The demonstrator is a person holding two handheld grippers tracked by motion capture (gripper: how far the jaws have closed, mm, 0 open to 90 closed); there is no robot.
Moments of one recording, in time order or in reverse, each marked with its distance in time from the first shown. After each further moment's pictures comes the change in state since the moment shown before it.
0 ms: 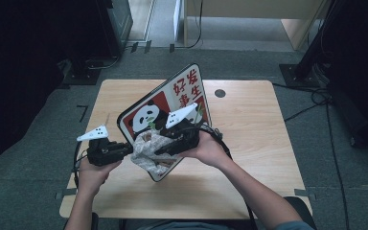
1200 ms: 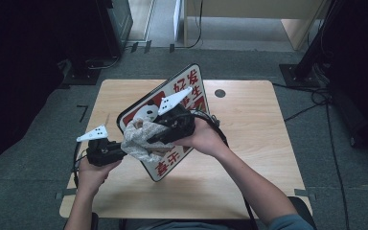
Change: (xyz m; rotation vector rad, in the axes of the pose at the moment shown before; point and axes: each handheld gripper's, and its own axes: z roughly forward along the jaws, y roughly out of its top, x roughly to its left) left arm 0.000 0.000 -0.001 -0.005 0.010 0.019; right arm 0.008 0.049 -0.017 -0.011 -0.016 -0.066
